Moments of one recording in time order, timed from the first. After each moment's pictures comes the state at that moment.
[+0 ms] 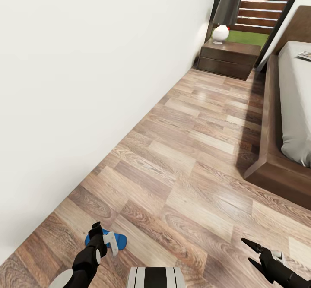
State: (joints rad) left arm -0.29 0.04 -0.21 -1.00 -1.09 0.42 -0.25; right arm -0.19 -0.36 -0.36 -0.73 -0.87 0.74 0.68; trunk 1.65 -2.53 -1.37
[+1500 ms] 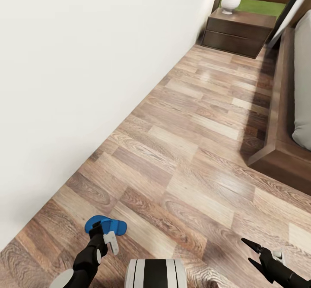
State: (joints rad) left arm -0.29 0.04 -0.21 -1.00 -1.09 0.42 -0.25; right arm -0.19 -0.36 -0.36 -0.73 -0.87 0.74 0.68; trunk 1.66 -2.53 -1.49
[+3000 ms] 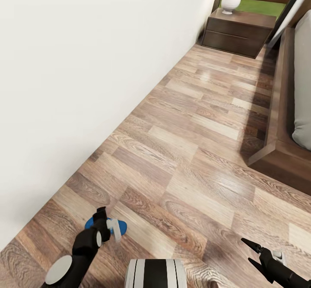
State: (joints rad) left arm -0.30 0.04 -0.21 -1.26 -1.22 0.42 -0.53; right arm -0.19 -0.36 -0.36 -0.73 -0.87 0.74 0.68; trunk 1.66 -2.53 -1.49
